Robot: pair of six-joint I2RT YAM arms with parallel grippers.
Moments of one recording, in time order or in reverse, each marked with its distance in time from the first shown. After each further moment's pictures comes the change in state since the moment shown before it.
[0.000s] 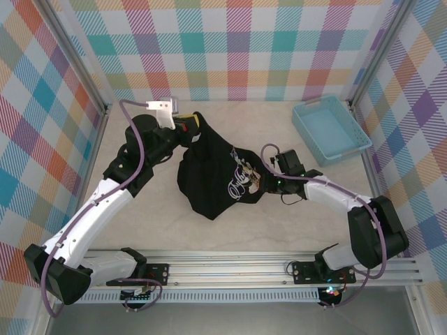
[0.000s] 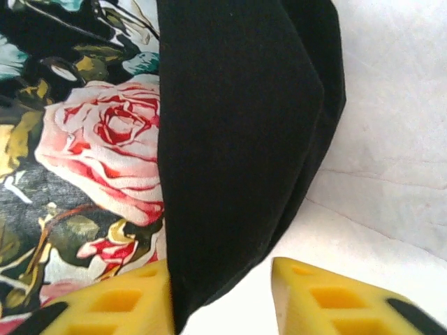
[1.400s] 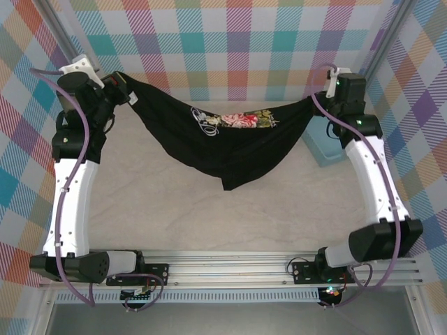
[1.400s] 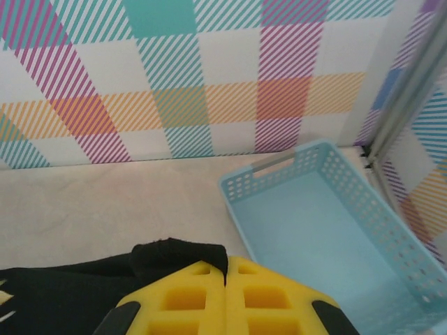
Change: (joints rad) left arm 0.471 0.135 0.493 -0.360 -0.049 -0.074; right arm -0.338 0.047 0.866 -0.306 0.281 -0.381
